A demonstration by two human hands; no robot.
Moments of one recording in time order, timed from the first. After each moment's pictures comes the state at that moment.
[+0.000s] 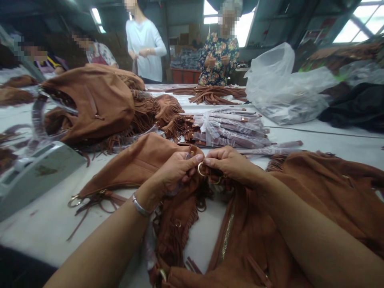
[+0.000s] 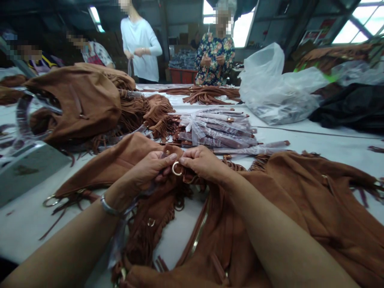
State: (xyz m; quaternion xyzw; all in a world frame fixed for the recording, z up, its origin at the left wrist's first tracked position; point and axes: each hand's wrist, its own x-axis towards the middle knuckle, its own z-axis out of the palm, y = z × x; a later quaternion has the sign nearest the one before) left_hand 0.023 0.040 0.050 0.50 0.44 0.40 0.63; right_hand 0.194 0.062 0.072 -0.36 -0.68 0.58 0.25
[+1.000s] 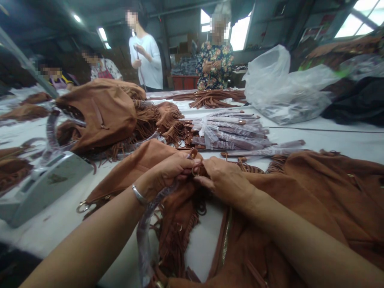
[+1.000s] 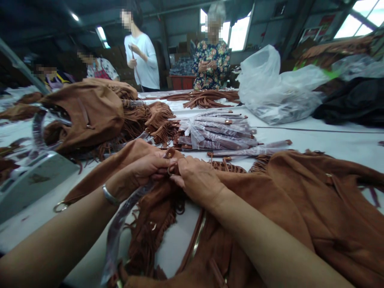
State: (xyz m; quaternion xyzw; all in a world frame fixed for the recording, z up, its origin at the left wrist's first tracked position) left_hand 0.022 0.054 0.067 0.52 0.41 0.31 0.69; right_hand 0.188 0.034 0.063 -0.44 -0.88 -0.02 0.15
